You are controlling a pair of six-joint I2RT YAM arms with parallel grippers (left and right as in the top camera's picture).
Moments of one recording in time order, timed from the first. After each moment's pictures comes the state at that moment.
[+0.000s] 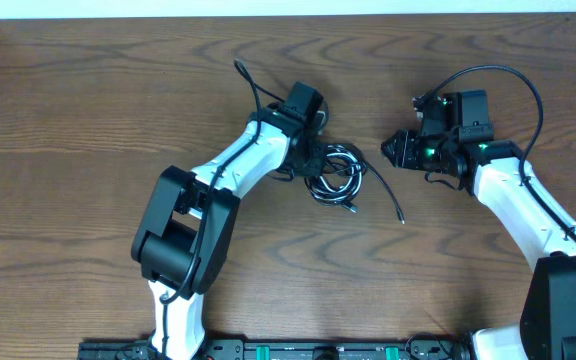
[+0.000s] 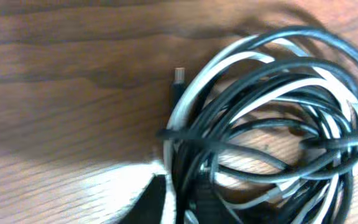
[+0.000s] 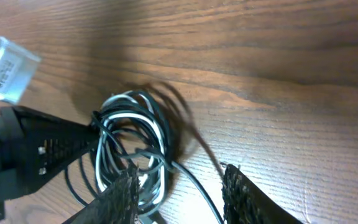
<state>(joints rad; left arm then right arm) -0.48 2.04 1.41 -0.68 0.21 -0.26 0.14 1.62 1.01 -0.39 -0.41 0.31</state>
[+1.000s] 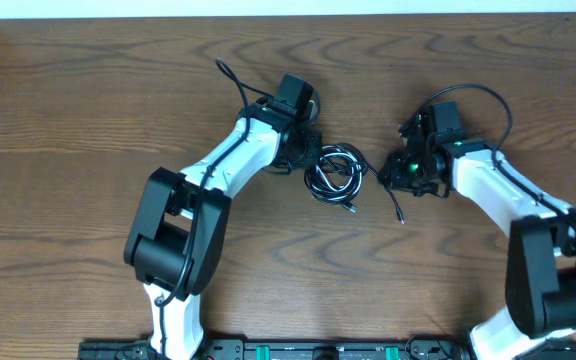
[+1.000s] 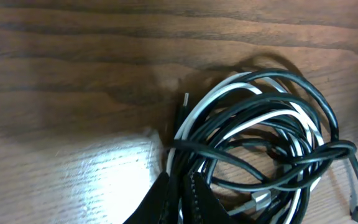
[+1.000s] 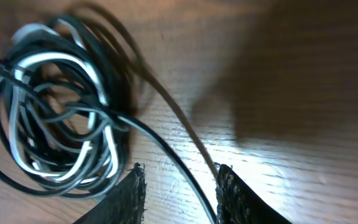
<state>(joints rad) -0.45 2.02 1.41 -0.63 0.26 -0.38 0.19 1.77 1.01 -0.52 -0.36 0.33</state>
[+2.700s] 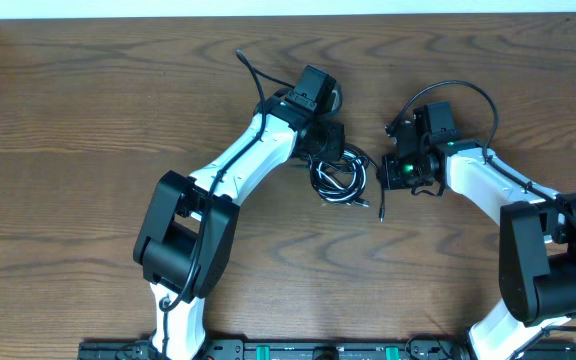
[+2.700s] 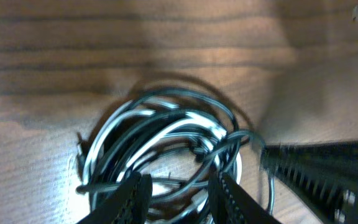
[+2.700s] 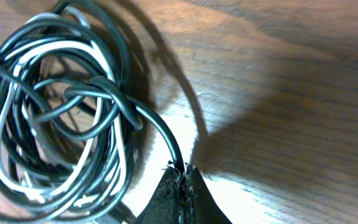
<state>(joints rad) -0.52 2.03 1.51 -0.64 0.30 -0.44 0.19 1.83 1.01 -0.42 -0.39 0.13</state>
